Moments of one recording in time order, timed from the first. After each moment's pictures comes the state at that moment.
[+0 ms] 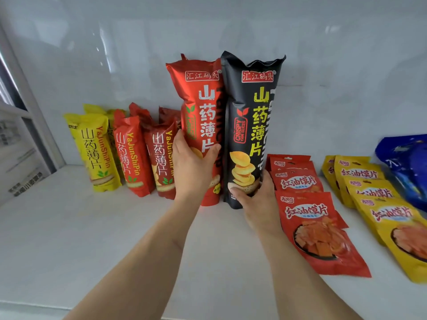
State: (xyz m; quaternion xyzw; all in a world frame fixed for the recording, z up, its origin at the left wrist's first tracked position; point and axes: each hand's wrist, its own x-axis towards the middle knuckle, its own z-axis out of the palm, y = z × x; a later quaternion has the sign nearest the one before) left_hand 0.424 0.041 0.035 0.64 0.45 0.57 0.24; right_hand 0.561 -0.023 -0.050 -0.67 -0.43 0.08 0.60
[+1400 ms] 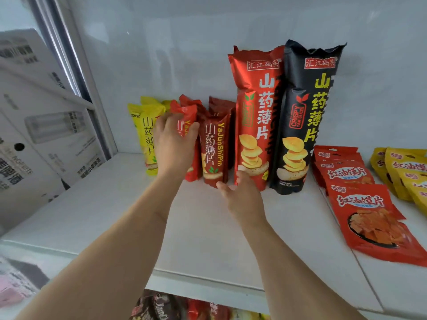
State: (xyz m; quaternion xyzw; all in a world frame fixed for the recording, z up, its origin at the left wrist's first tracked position) left_hand 0.287 0.075 0.058 0.65 0.48 0.58 0.09; right_hand 0.415 -0.007 -0.034 -0.73 -0.49 0.15 0.46
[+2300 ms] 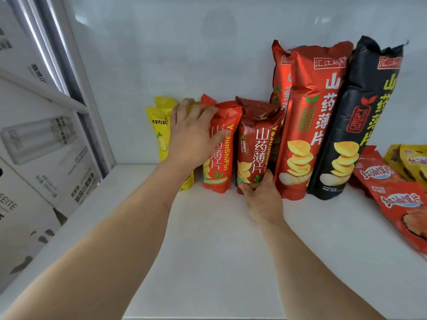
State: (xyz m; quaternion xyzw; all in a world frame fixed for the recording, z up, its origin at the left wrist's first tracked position) left_hand 0.227 0.192 0.066 0.83 0.33 0.43 -0.10; right_hand 0.363 0.079 -0.050 -0.79 -0.36 0.06 0.50
